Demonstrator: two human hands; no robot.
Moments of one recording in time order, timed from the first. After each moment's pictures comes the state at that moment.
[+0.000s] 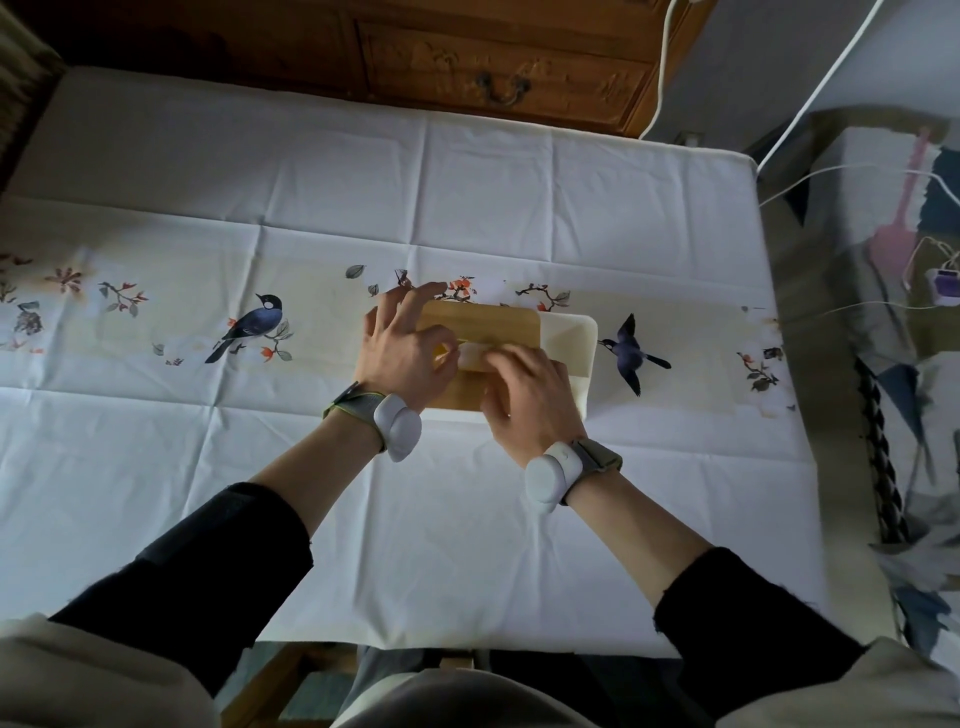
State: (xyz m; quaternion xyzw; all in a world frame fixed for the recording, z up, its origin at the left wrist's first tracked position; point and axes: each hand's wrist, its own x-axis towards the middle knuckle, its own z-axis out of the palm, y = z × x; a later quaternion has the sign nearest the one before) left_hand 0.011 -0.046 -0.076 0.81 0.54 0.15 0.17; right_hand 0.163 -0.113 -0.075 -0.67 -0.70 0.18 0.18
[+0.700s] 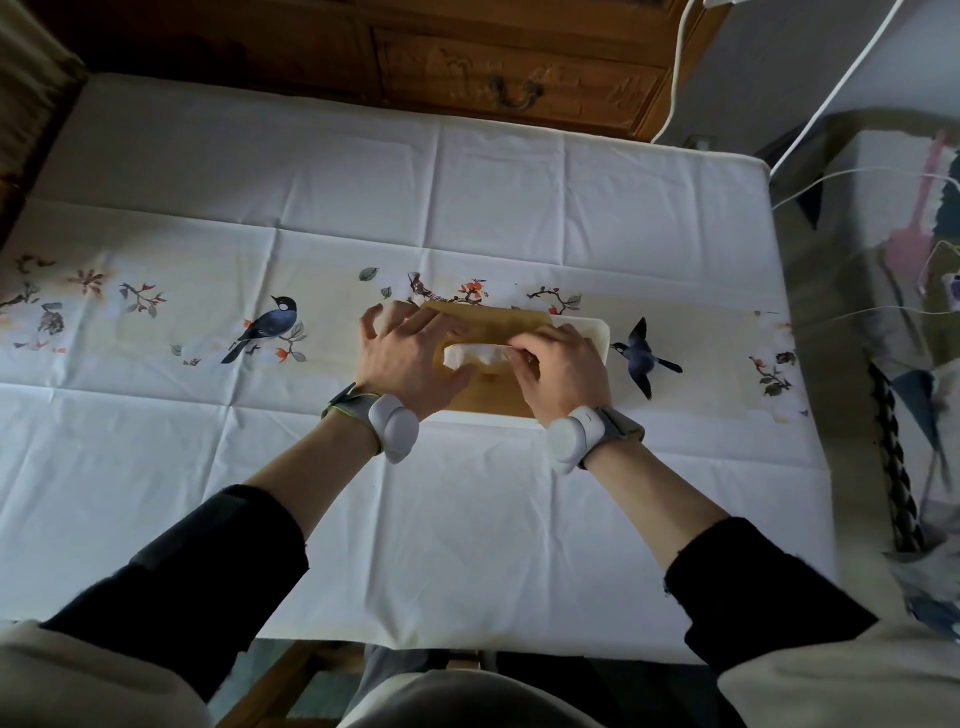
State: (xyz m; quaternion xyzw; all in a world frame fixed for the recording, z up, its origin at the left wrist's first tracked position) left_hand 0.001 -0.045 -0.071 0.80 0.56 0.12 0.18; right_hand 0.180 -0.086 -0.064 -0.70 -0.67 0.18 0.17
